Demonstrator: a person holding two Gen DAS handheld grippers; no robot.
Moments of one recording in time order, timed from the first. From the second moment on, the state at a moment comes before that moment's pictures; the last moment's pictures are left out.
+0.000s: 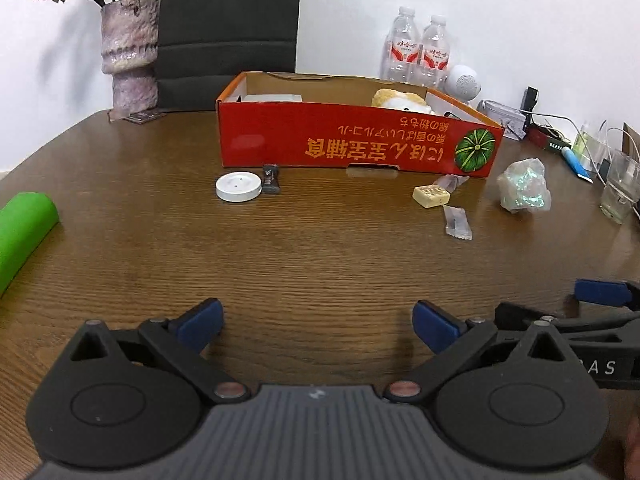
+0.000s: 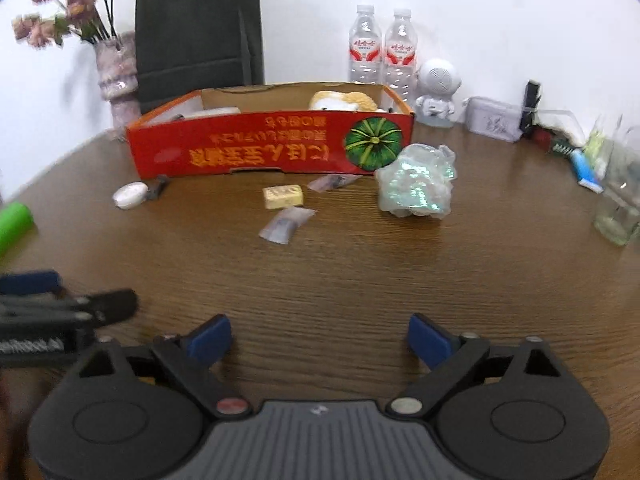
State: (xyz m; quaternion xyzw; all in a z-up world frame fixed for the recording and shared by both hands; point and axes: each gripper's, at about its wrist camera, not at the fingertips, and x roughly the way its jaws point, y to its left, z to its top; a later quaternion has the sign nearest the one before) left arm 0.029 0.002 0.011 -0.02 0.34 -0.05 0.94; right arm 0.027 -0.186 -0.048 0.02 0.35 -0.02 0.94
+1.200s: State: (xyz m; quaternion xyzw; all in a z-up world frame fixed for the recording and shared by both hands) left arm 0.029 -0.004 0.009 0.00 0.34 -0.05 0.94; right arm 0.030 -0.191 -0.048 0.02 0.35 -0.03 0.94
